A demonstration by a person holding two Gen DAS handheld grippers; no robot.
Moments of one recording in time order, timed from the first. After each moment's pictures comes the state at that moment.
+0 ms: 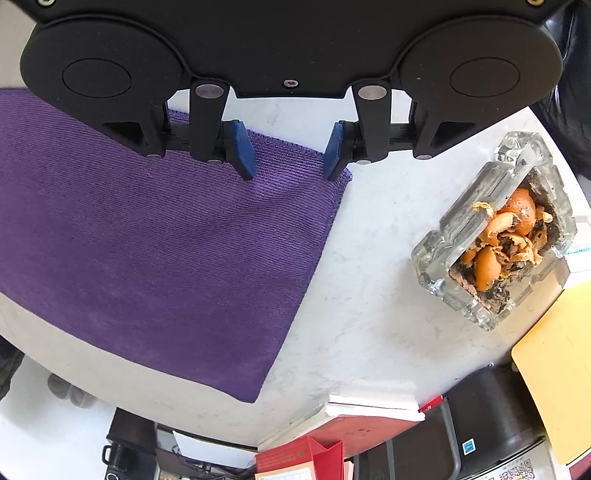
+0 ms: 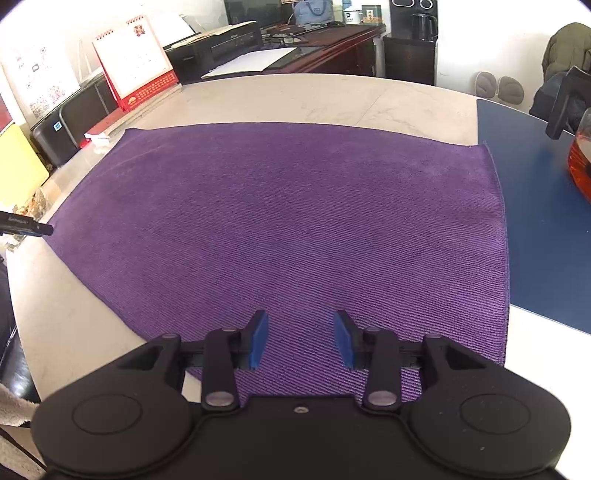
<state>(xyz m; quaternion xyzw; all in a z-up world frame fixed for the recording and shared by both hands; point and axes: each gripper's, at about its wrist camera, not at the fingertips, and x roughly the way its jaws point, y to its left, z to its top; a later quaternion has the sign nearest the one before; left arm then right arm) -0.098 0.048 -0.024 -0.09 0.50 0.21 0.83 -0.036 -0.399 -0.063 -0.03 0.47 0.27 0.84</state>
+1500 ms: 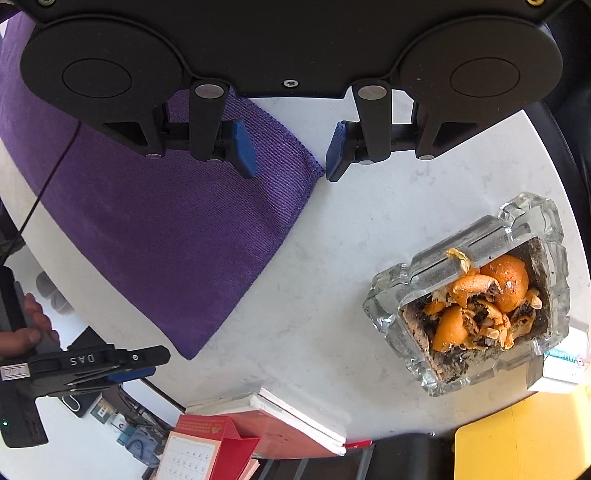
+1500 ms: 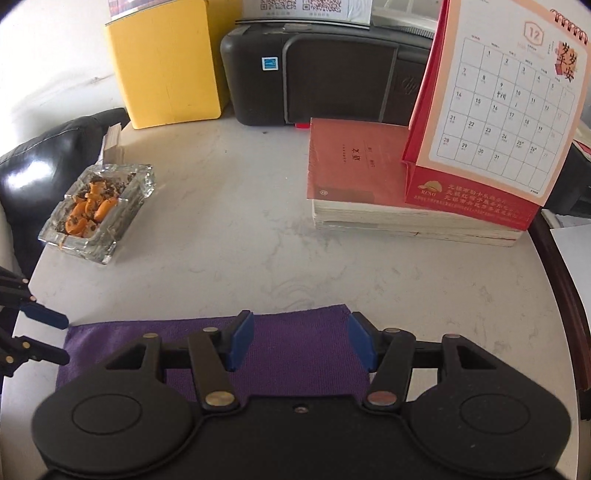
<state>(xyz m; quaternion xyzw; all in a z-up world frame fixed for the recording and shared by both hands) -0.131 0.083 -0.023 -0.29 0.44 0.23 0.82 0.158 0.120 -0.015 -0.32 0.34 0.63 0.62</state>
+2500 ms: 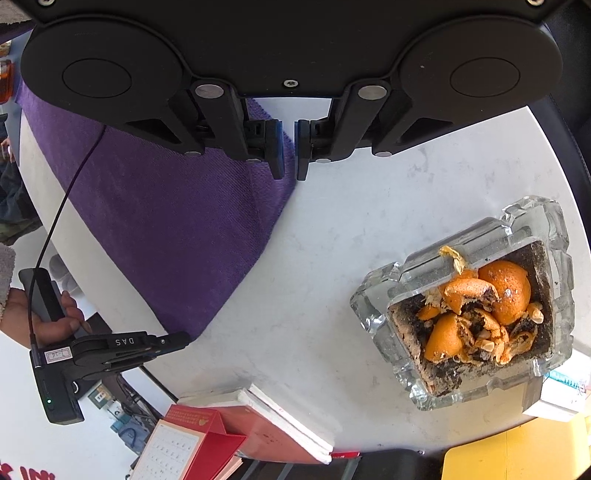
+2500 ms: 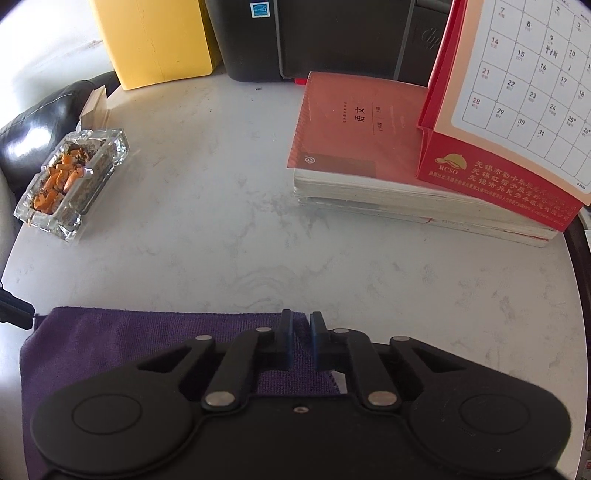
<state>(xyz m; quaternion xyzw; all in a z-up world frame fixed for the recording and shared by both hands) -0.140 0.103 -0.019 -0.34 0.43 0.22 0.81 0.182 0.157 -0.046 -0.36 0.37 0.65 0.56</state>
